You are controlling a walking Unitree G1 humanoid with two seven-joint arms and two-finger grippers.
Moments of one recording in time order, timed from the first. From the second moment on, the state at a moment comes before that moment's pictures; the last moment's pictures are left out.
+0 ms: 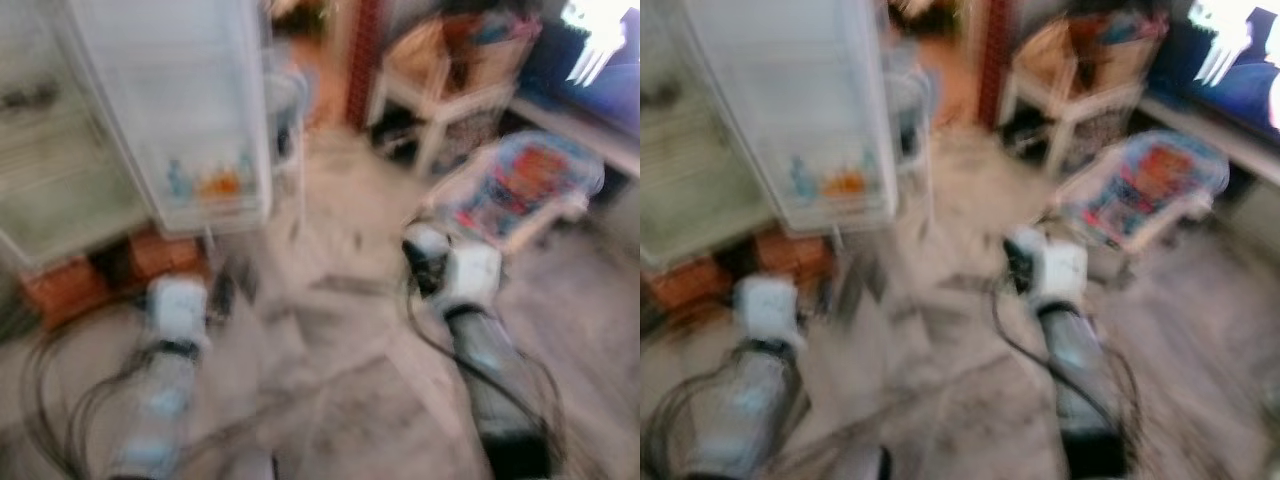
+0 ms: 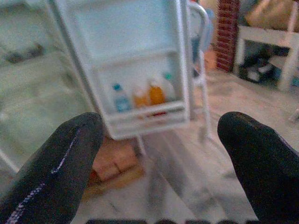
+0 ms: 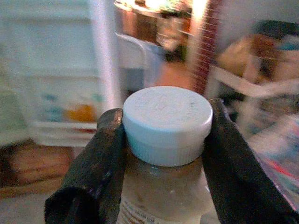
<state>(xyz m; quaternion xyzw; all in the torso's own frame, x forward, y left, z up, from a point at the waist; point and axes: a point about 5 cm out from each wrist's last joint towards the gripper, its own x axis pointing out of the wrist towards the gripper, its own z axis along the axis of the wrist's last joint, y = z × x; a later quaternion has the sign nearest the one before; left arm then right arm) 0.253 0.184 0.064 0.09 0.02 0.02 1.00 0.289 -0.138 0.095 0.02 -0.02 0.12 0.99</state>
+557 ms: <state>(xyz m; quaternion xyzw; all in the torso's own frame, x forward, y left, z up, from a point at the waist) 0.253 0.174 0.075 0.02 -0.01 -0.01 1.00 0.291 -0.141 0.097 0.02 -0.03 0.11 0.99</state>
